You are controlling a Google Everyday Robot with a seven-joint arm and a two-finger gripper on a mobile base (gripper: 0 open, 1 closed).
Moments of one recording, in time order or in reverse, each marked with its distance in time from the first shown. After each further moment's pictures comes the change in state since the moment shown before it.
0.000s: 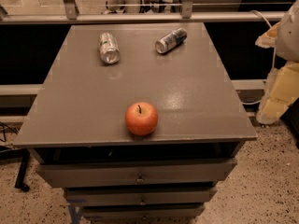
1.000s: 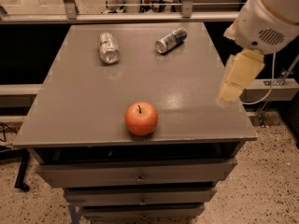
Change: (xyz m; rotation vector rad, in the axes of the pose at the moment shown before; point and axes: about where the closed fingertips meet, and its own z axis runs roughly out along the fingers) arm -0.061 -0.018 0.018 -0.003 -0.075 0.018
